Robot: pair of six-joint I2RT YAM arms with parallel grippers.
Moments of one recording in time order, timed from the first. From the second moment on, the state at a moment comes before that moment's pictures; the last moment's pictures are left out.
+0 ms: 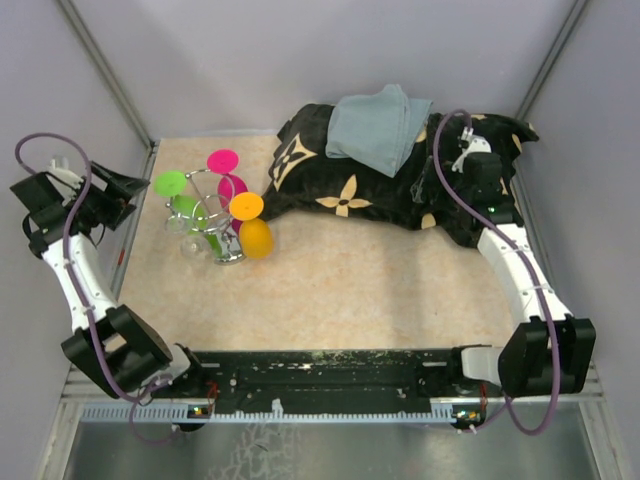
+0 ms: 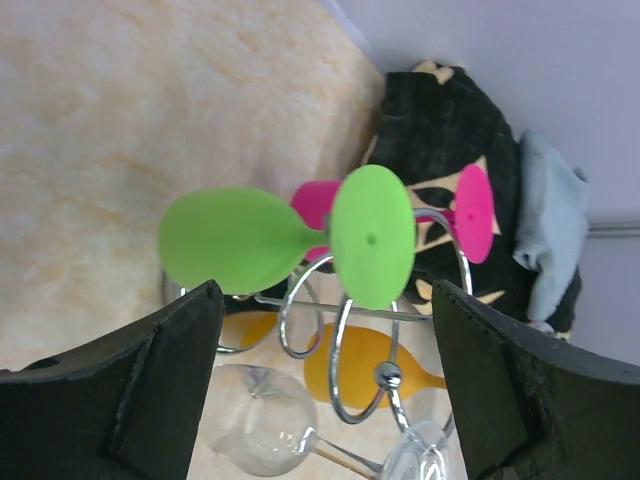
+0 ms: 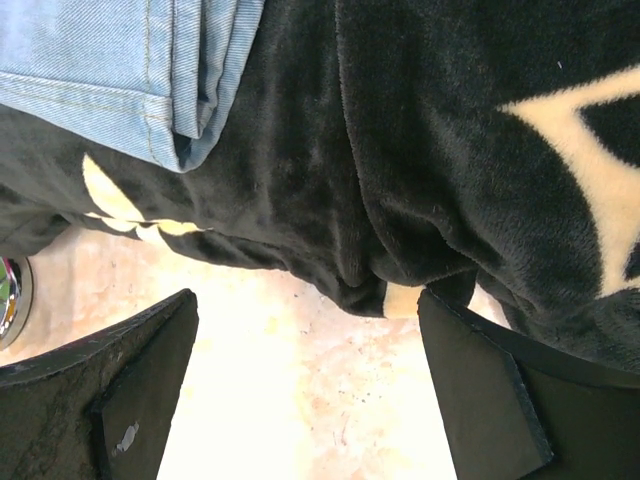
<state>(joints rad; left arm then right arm) 0.64 1.29 1.22 -0.49 0.71 -0.49 0.06 1.27 1.08 -0.34 -0.14 0.29</state>
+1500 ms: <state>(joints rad) 0.59 1.43 1.15 -0.28 0.96 -0.70 0.06 1.21 0.98 -0.33 -0.15 0.31</state>
